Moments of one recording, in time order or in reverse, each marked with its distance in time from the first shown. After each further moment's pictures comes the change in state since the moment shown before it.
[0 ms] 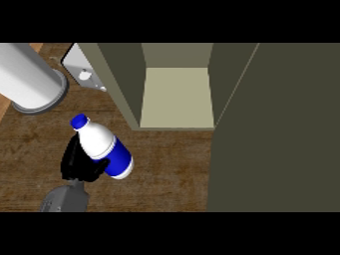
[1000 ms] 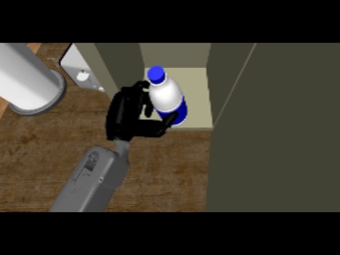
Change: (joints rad) left arm -0.324 -0.002 -0.346 -0.049 -0.043 0.616 0.055; right arm -0.052 0.007 0.038 0.031 0.008 -0.030 0.006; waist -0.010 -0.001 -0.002
